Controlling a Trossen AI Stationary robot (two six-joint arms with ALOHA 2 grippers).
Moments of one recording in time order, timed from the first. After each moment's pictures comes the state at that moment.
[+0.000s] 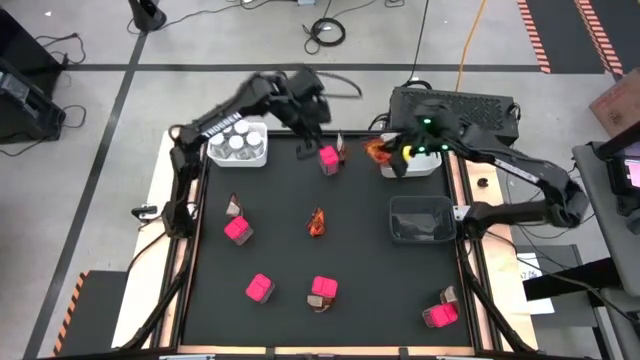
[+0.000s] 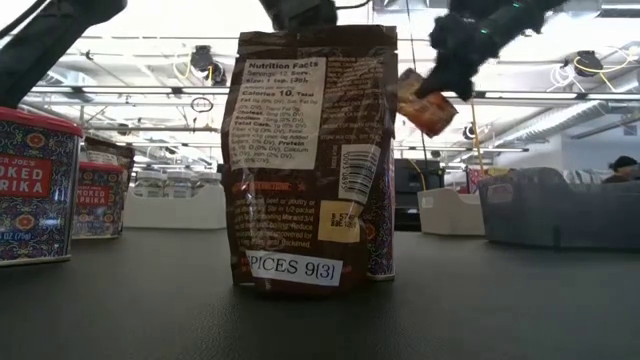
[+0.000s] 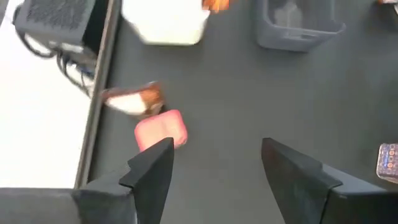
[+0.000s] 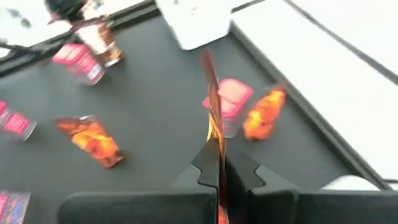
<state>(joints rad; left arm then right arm) 0.48 2.02 2.34 -1.34 0.26 0.32 -0.65 1.13 1.02 -0.51 -0.28 0.02</state>
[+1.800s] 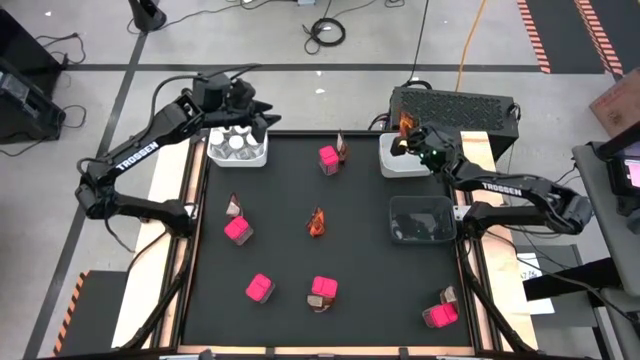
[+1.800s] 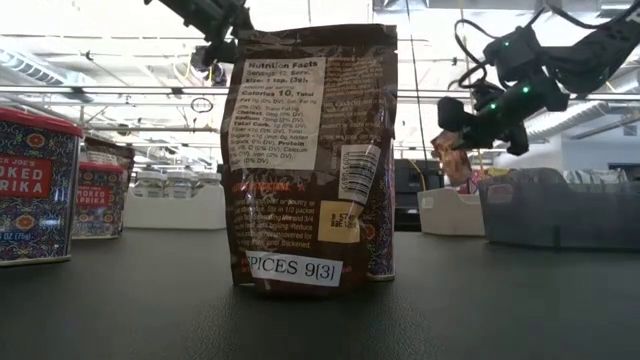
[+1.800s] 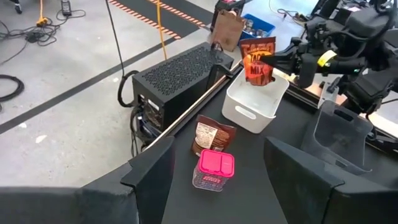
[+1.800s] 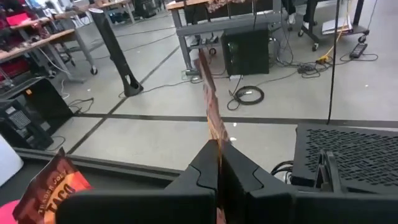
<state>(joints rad) 0.71 1.23 1.30 -0.52 0.23 -0.10 -0.70 1.09 0.42 0.39 0.47 0.40</state>
